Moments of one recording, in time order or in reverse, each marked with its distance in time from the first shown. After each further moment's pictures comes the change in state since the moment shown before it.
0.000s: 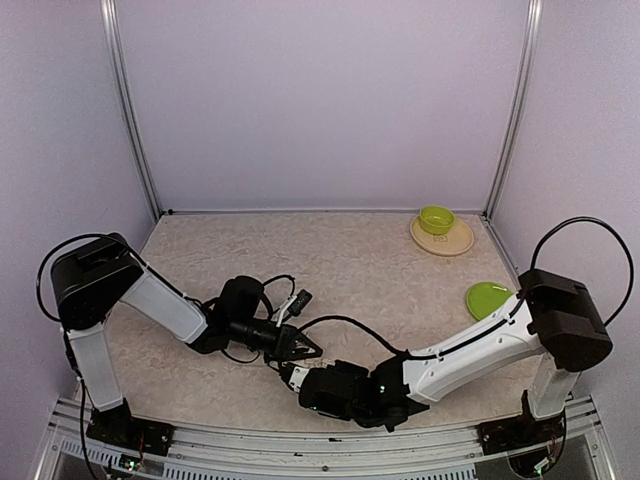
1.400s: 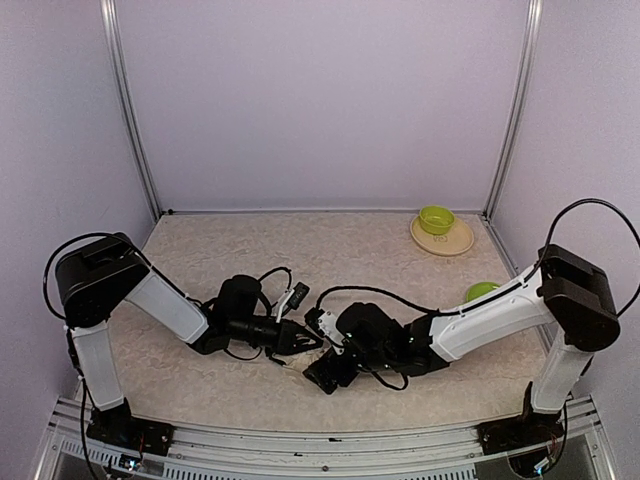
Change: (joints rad) left arm 0.008 0.027 -0.008 0.095 -0.089 0.071; right arm -0.296 -0.132 -0.171 0.322 -0.543 0.310
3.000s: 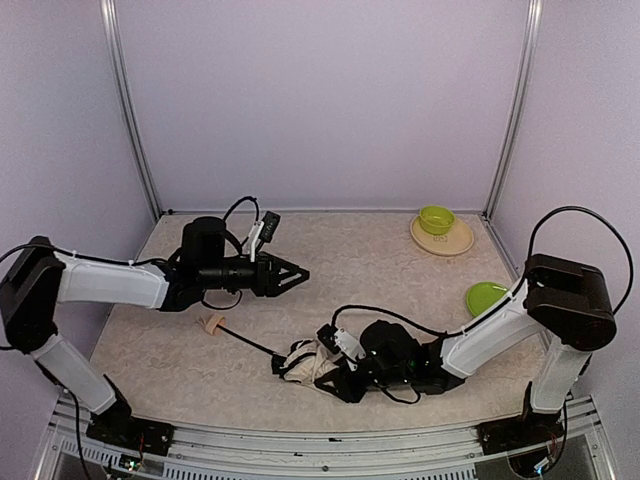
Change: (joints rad) left arm 0.127 -0.332 0.128 -0.251 -0.072 0.140; right arm -0.002 0.045 -0.210 0.383 -0.167 0.065
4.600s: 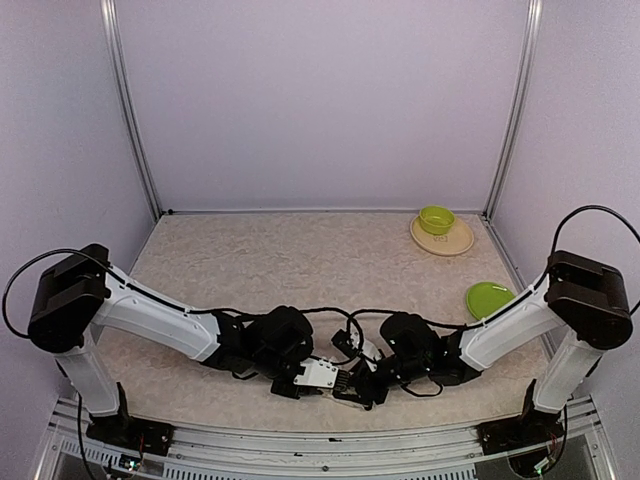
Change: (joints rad) left arm -0.491 0.193 0.050 -0.489 -0.459 1.109; right arm -0.090 -0.106 -0.088 -0.085 -0.277 -0.063
